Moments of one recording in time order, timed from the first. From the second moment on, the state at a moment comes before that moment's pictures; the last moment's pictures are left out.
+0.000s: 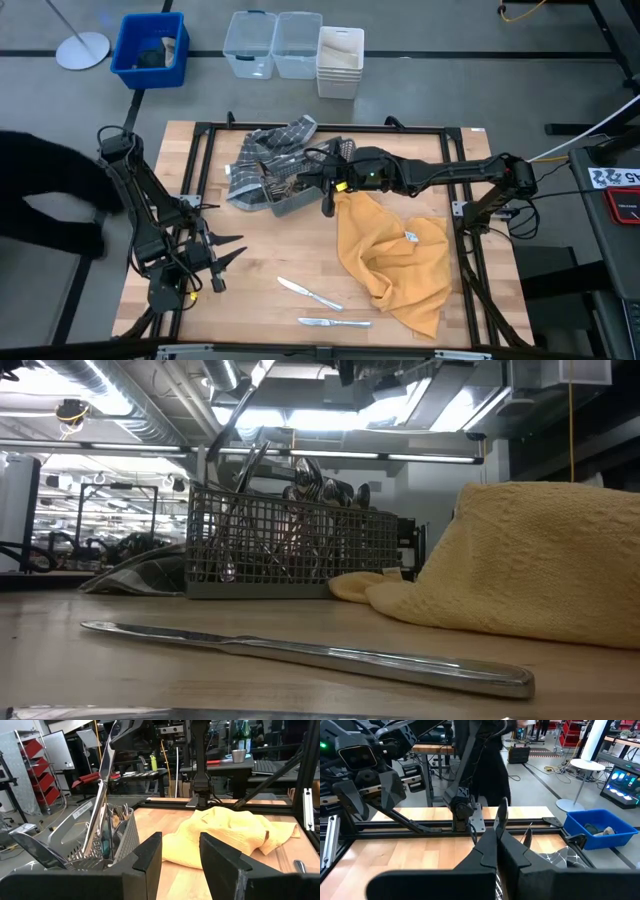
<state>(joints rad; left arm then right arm) -1.12 1.17 0.72 -0.31 -1.55 -0.68 -0.01 1.62 1.37 0.09 0.07 -0.03</state>
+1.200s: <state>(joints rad) -1.12 1.17 0.73 -0.33 -1.55 -0.68 -0.01 1.88 1.37 0.12 0.04 0.00</state>
